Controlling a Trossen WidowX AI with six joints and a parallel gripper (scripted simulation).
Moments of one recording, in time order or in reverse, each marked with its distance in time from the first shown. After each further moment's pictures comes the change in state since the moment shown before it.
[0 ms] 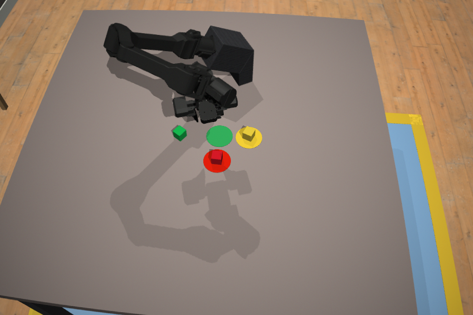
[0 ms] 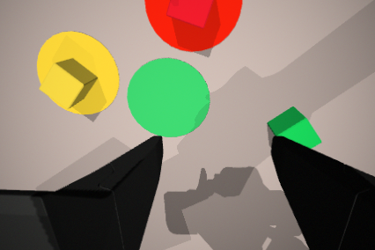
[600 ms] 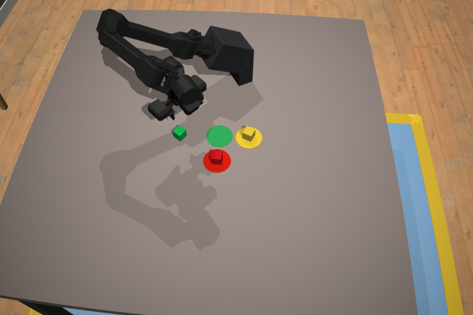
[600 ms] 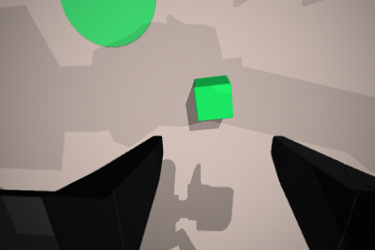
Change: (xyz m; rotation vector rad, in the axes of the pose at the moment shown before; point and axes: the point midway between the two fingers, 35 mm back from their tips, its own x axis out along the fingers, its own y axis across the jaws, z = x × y) arm 0.004 -0.077 -0.043 -0.540 0.008 -0.014
